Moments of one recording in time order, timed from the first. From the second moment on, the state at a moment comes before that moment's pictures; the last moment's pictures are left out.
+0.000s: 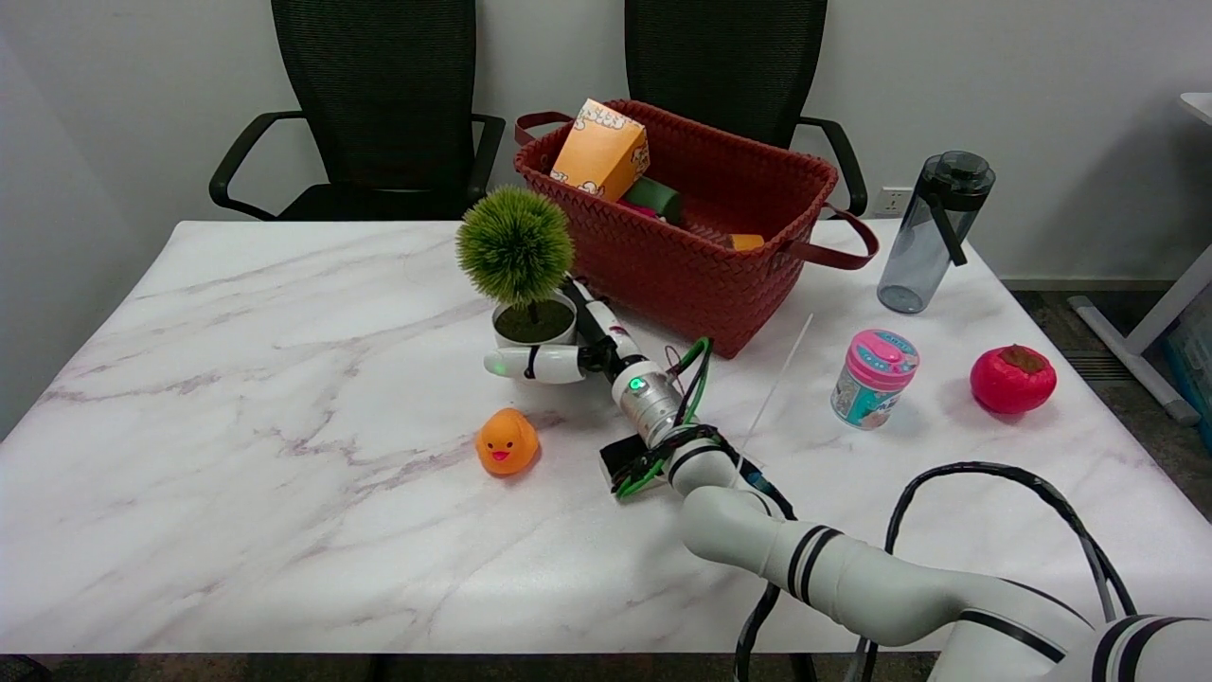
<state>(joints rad) 0.45 -1.48 -2.16 0.77 1.08 0.47 0.61</state>
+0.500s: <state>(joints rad) 0.45 -1.48 -2.16 0.76 1.08 0.51 0.61</state>
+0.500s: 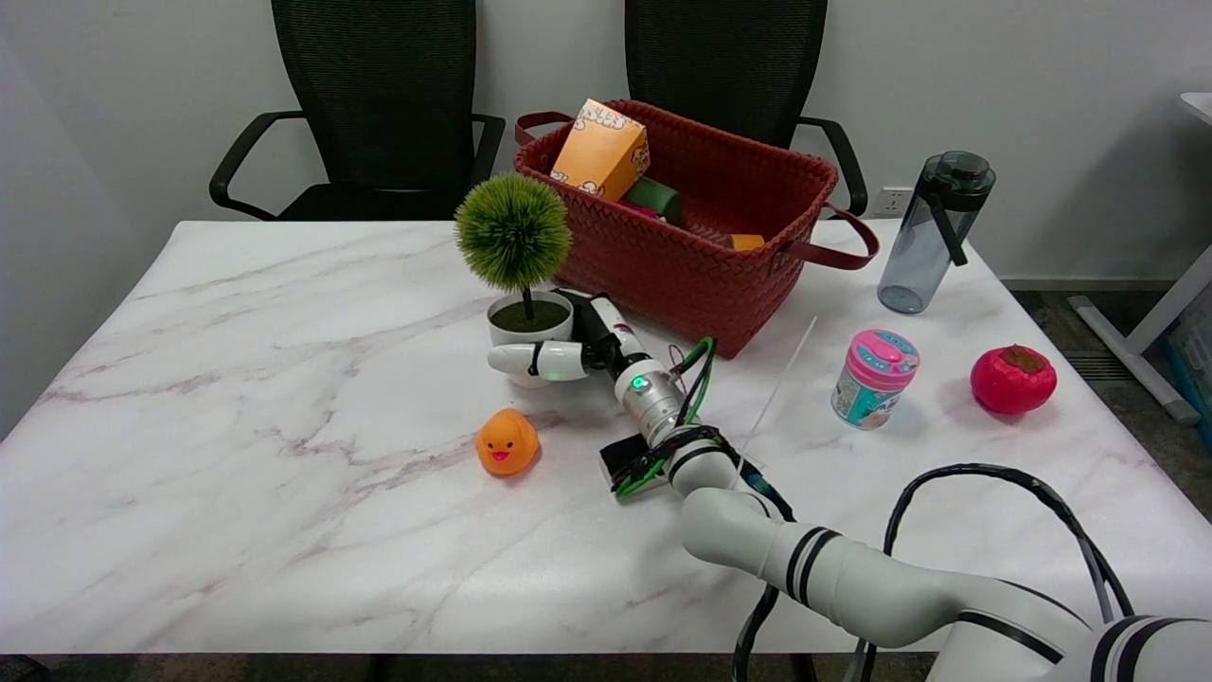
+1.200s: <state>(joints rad) 0.42 -1.47 -2.16 0.81 1.07 0.57 0.66</state>
